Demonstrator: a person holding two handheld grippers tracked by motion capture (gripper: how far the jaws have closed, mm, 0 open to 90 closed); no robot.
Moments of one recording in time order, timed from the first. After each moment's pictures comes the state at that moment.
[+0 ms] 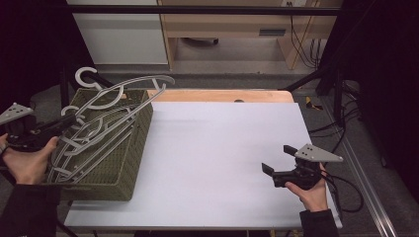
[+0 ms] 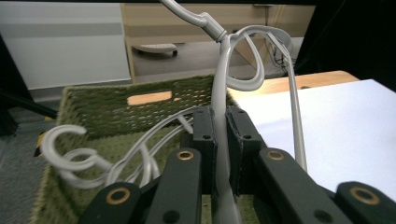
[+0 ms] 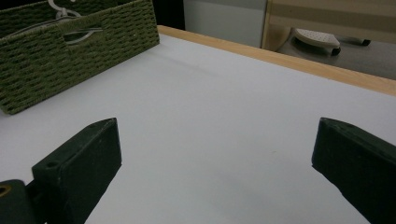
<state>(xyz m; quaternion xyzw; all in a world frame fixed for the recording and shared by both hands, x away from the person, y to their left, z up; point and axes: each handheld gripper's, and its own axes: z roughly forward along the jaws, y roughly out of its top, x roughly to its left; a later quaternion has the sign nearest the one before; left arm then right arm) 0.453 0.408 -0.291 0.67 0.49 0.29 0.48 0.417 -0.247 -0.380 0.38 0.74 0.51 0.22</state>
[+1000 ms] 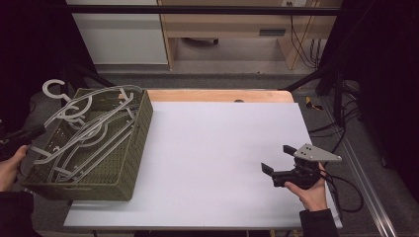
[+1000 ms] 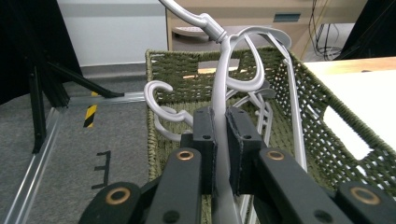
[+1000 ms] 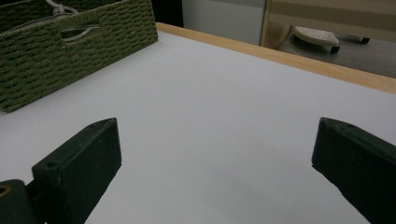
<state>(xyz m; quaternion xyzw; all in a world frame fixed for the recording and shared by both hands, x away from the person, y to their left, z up) 0.445 0.480 -0.315 0.66 0.53 0.32 0.43 0.418 -0.245 -0.381 0.38 0.74 0.50 0.22</state>
